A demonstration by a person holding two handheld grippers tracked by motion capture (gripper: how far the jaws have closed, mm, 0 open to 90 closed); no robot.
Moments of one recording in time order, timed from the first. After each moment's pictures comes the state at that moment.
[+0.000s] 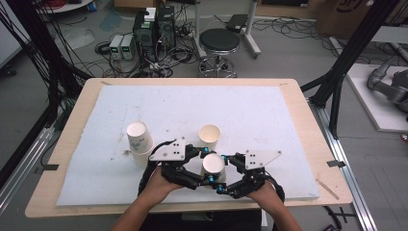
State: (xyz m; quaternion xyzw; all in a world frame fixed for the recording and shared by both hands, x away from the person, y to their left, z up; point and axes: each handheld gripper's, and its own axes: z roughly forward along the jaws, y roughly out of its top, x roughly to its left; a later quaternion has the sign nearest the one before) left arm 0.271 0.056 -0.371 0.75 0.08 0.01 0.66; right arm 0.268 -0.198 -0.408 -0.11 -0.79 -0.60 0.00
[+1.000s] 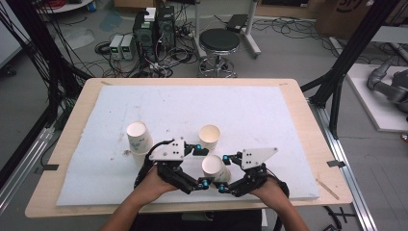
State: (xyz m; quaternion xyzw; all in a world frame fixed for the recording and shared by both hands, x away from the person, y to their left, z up) left arm 0.271 0.065 -0.367 0.79 0.09 0.02 0.61; right arm 0.272 -0.200 -0.397 -0.09 -0.85 -0.52 -0.03
